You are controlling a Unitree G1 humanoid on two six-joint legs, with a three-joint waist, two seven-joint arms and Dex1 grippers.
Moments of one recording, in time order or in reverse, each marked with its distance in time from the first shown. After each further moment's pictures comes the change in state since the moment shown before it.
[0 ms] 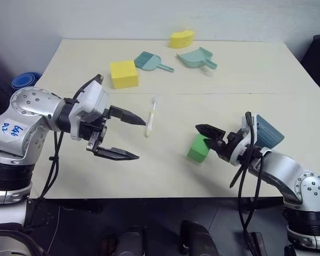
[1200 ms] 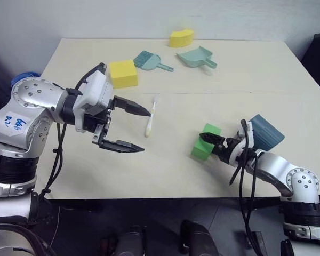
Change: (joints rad) left arm -0.076 -0.034 -0.024 0.038 0.036 -0.044 0.015; right arm -0.045 0.026 -0.007 0.243 -0.146 0.083 0.127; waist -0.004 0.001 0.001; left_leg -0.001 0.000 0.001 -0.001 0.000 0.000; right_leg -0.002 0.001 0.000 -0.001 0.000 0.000
